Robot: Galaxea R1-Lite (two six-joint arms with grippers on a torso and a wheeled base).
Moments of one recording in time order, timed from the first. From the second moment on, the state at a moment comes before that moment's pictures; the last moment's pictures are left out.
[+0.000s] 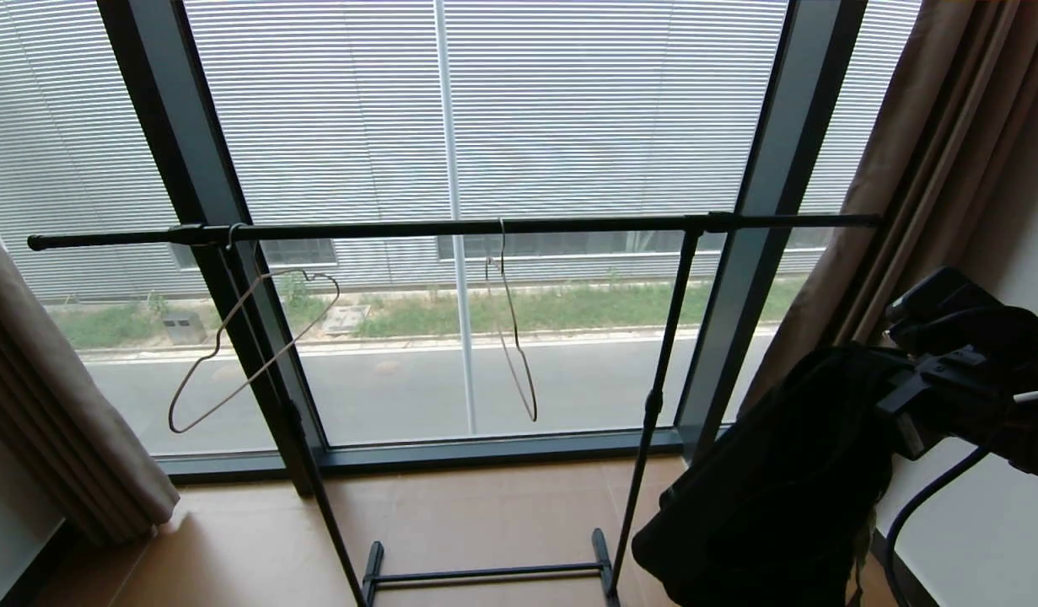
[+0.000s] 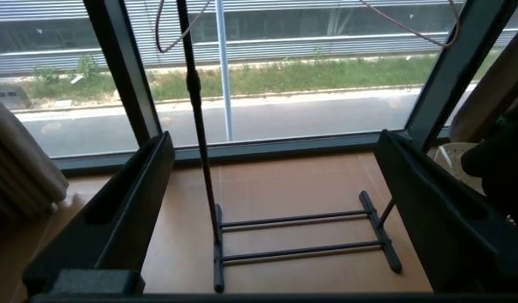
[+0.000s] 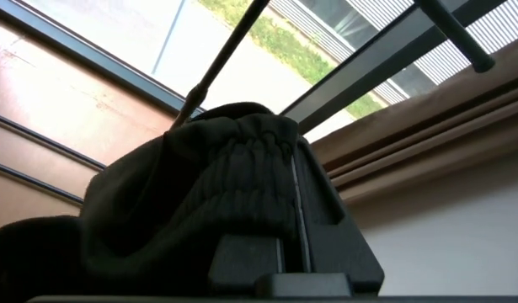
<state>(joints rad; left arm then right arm) 0.00 0.00 -0.05 0.15 -0.04 0.03 0.22 1.36 -0.58 -0.42 -0.11 -0.51</state>
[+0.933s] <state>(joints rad) -0.26 0.89 -0.37 -0.12 -0.17 -0.10 0.59 1.56 -1.41 0.59 -0.27 0.17</state>
